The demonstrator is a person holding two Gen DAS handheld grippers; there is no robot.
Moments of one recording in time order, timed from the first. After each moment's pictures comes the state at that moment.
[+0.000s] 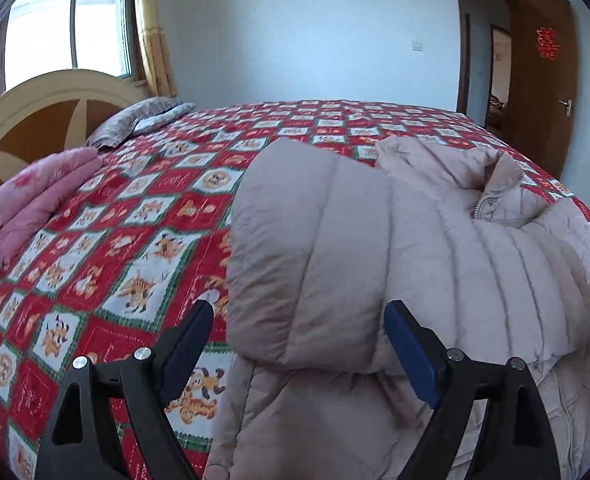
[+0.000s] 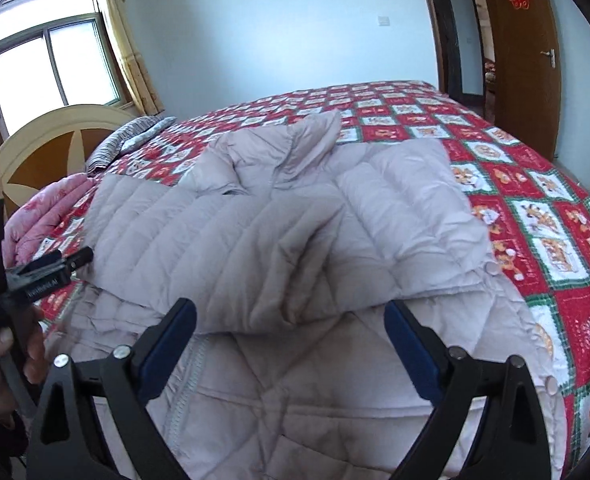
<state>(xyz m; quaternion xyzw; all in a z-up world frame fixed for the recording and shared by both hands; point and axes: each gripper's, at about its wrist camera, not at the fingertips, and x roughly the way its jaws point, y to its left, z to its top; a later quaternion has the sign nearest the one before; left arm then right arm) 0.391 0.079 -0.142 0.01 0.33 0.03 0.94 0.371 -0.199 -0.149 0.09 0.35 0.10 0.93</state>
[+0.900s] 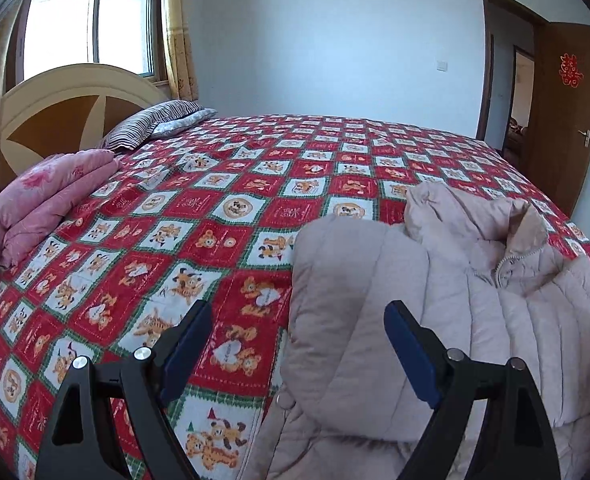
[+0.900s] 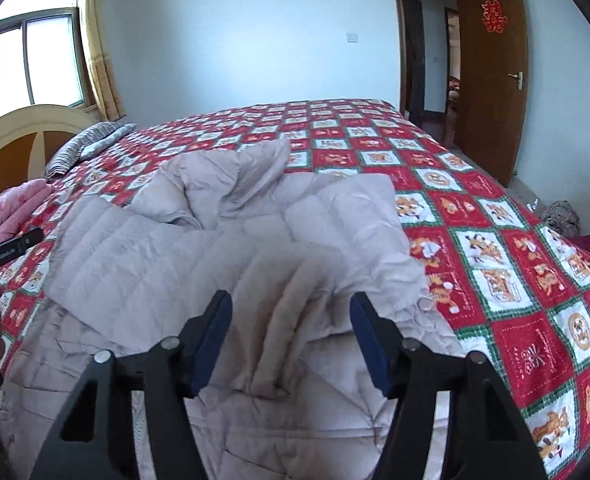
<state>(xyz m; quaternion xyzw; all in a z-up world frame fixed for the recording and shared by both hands) 0.435 0.092 -0.106 -0.02 0.31 0.06 0.95 0.374 -0.214 -0.120 0.05 0.33 0.02 0.94</state>
